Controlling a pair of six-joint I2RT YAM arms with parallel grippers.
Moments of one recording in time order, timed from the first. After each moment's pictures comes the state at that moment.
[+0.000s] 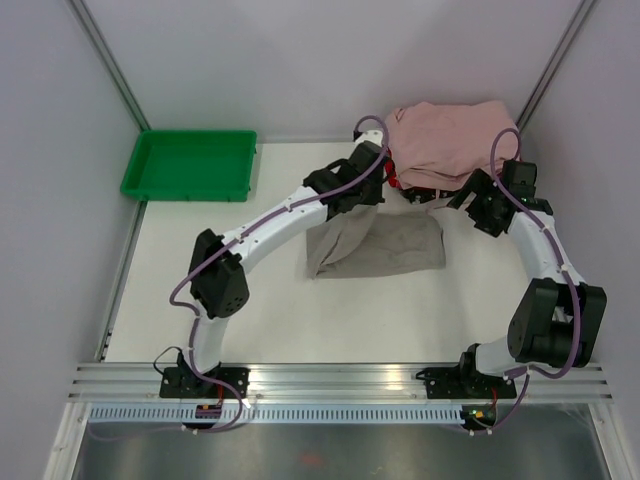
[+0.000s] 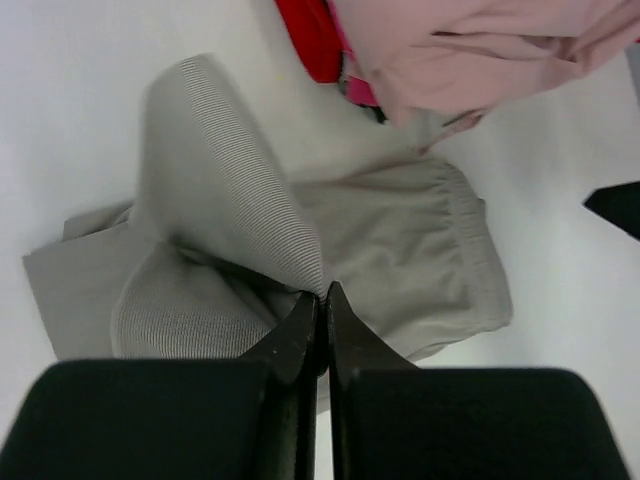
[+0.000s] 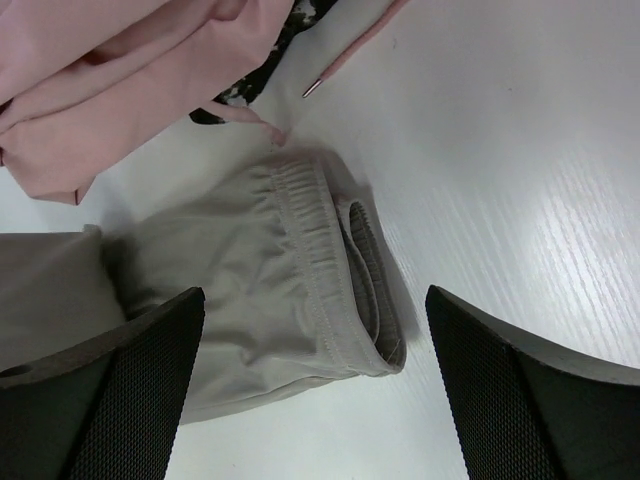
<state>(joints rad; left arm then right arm) -0.83 2.02 1.95 -0.58 -0.30 -0.52 -0.18 1.45 1.10 -0.48 -0.17 0.50</state>
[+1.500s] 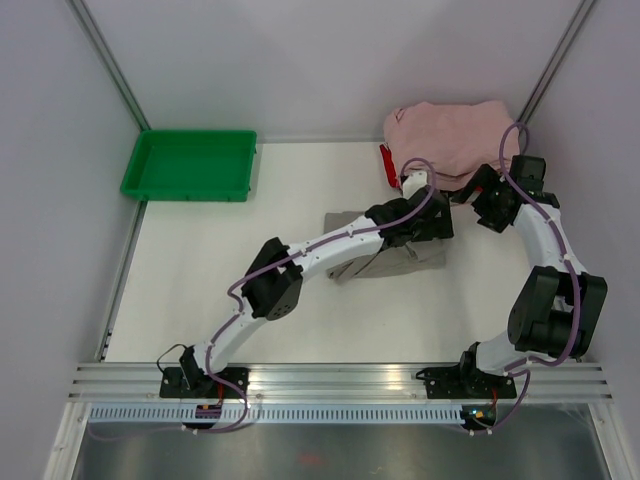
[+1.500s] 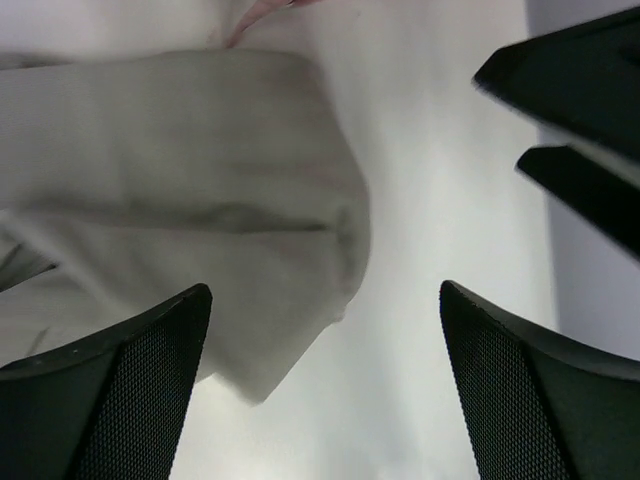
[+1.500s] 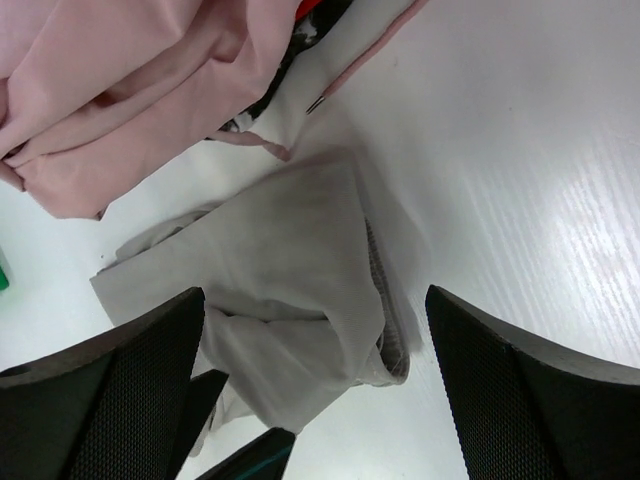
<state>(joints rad) -1.04 2.42 2.25 -0.49 -0.28 -0.90 -0.23 1.52 1.17 -0.50 -0.21 0.51</state>
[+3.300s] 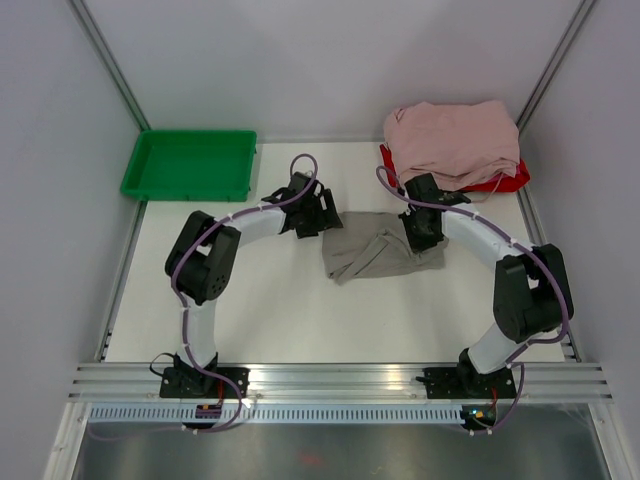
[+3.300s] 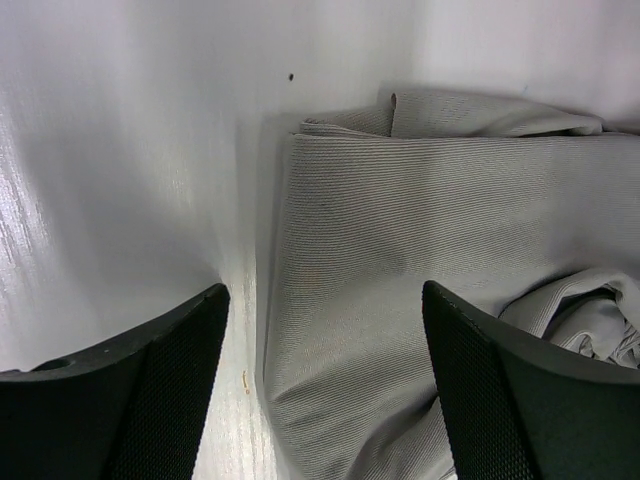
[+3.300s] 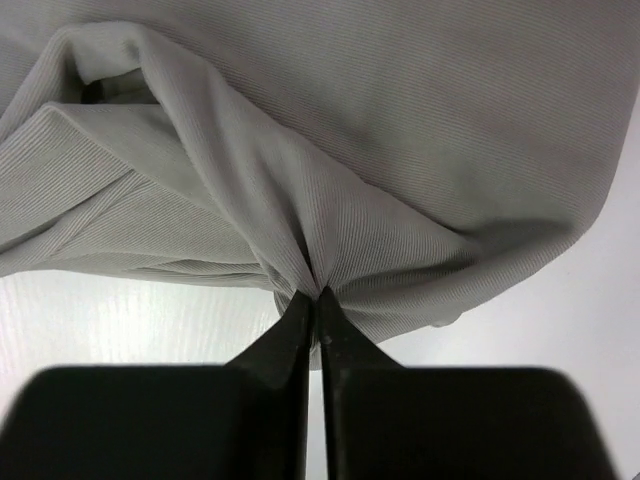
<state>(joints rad) -0.54 2.02 1.34 -0.18 0.10 -0.72 0.31 1.64 1.15 -0.70 0.08 0.05</state>
